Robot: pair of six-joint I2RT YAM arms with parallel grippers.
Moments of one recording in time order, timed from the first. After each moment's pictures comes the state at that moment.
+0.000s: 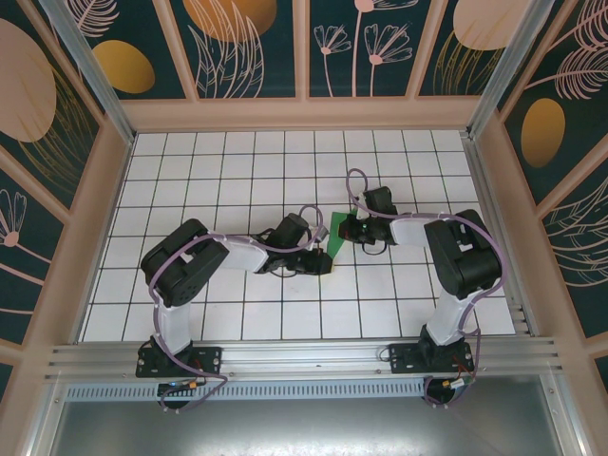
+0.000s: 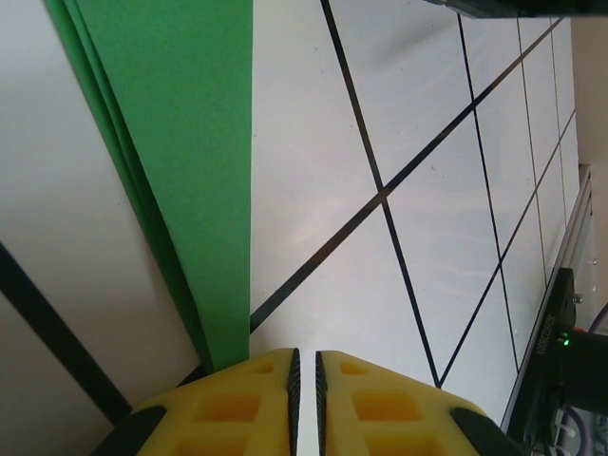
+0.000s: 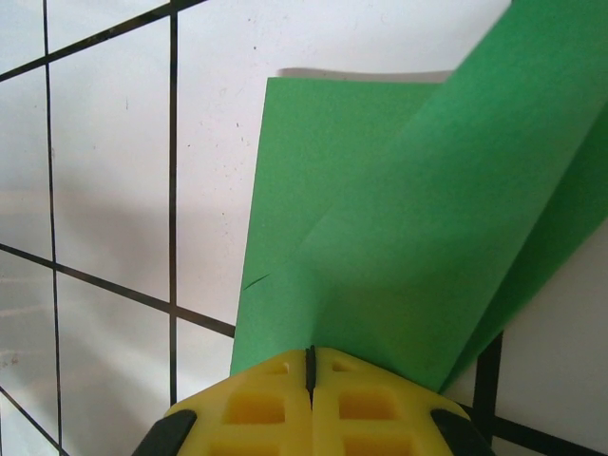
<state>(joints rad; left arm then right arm) -0.80 1.93 0.89 0.22 0.57 -0.71 0.38 1.79 0.83 0.01 -0.42 0.52</state>
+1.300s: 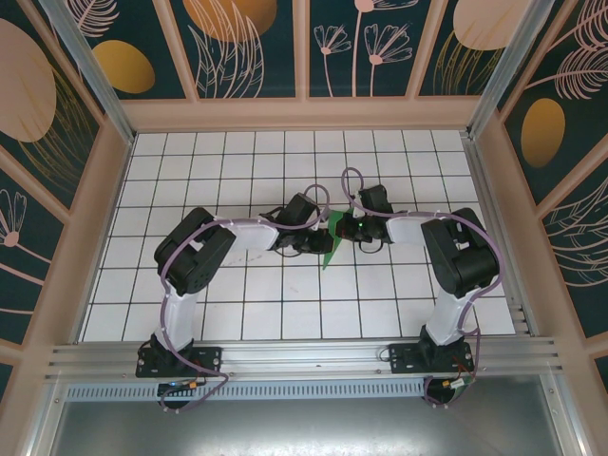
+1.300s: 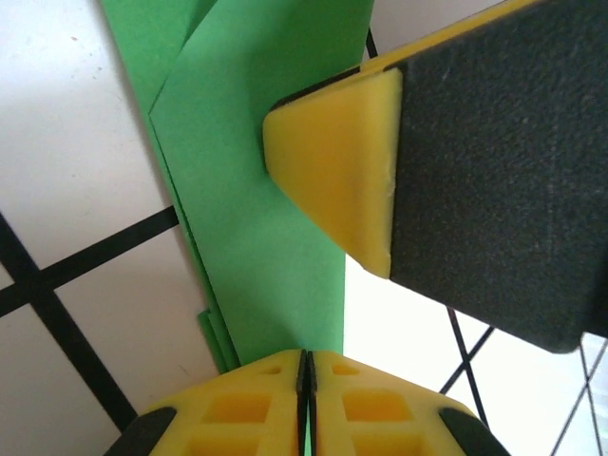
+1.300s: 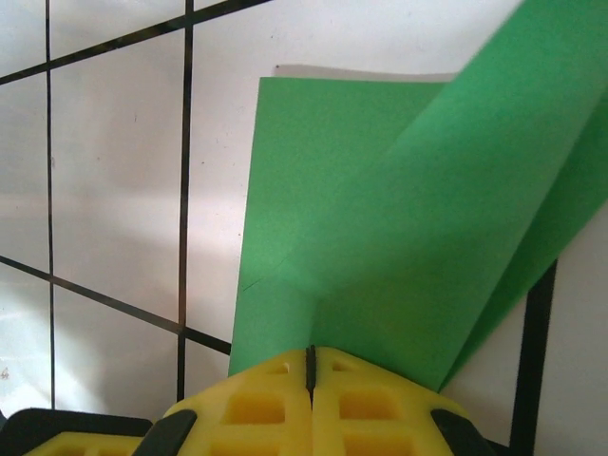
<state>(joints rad) -0.75 2.05 1.17 -0.03 0.43 -0.59 0.41 1.81 0.86 0.00 -0.39 0.52</state>
